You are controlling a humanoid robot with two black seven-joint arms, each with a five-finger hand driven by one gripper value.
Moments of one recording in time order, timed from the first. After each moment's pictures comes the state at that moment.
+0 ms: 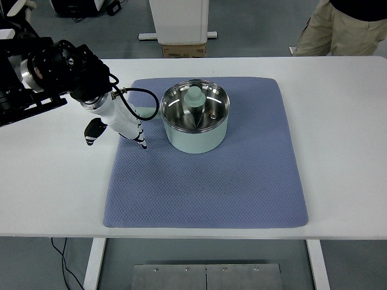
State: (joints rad) left arm -1.59 0.45 0.32 -1.11 2.07 -0.44 -0.61; right arm 0.01 0.00 0.56 0.08 -0.45 -0.03 0.05
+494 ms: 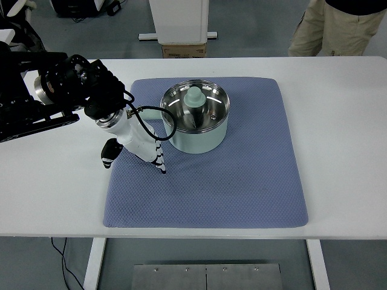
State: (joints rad) left arm -1.59 0.45 0.31 -1.26 1.96 -0.45 -0.61; right arm 0.01 0.00 0.56 0.08 -0.45 -0.03 0.05
